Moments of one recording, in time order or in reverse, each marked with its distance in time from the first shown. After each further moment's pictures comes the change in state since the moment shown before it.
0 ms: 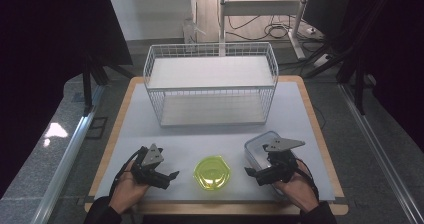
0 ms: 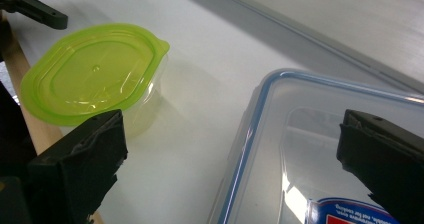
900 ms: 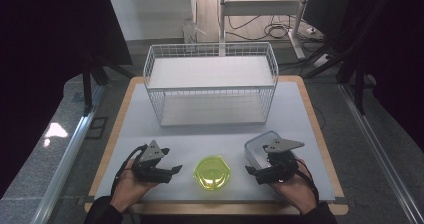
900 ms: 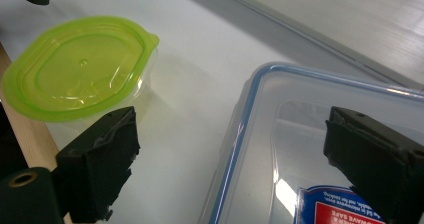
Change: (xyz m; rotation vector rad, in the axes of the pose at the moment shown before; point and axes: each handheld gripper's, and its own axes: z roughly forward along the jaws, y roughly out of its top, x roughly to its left) left arm -0.006 0.020 -0.017 -0.076 -0.076 -0.040; right arm 0.005 0.001 -0.003 0.023 -0.059 -0.010
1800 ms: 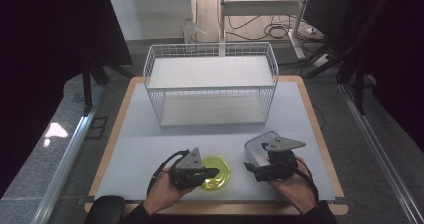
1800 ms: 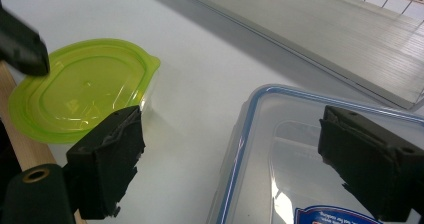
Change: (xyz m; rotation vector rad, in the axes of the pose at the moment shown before) left arm -0.080 0.059 0.043 -0.033 -0.317 0.151; right arm 0.001 0.005 -0.002 -0.055 -0.014 0.002
